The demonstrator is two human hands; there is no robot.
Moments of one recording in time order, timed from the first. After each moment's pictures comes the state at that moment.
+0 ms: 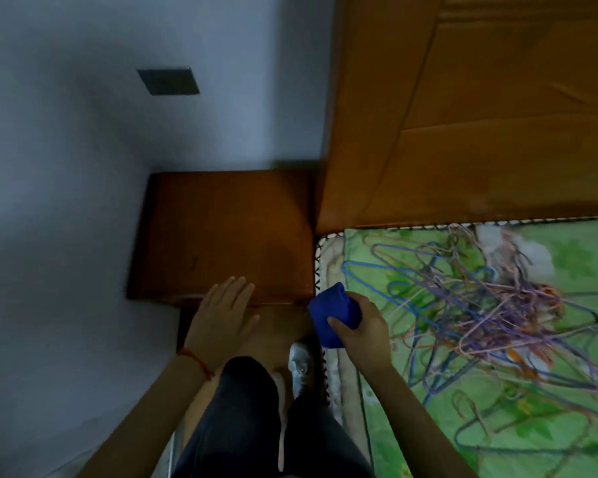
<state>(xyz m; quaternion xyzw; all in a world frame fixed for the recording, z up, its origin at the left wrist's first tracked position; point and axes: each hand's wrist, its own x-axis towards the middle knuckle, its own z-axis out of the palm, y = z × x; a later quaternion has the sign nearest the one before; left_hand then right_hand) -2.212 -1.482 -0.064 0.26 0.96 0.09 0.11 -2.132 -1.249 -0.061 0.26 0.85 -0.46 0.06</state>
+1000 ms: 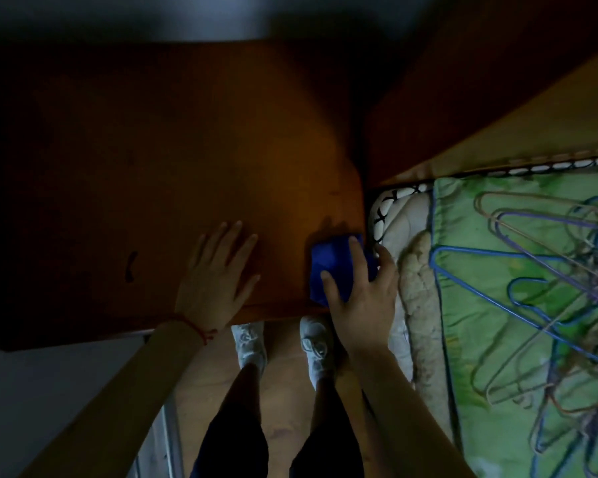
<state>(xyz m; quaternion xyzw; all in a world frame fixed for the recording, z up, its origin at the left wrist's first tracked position) -2.382 -1.501 -0.351 0.33 0.92 0.12 0.18 -2.280 -1.311 -0.333 0.29 0.94 -0.19 -0.01</state>
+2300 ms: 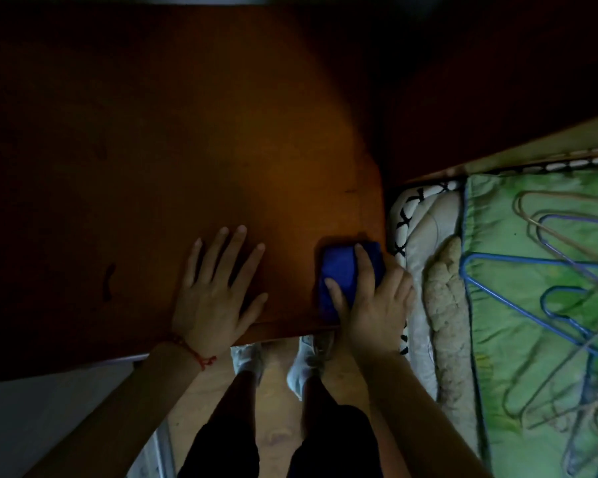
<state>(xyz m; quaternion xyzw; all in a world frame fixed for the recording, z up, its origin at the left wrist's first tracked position) -2.376 -1.507 -0.386 0.36 0.92 0.10 0.10 -2.289 -1.315 -0.372 0.24 0.97 -0.06 -0.06</state>
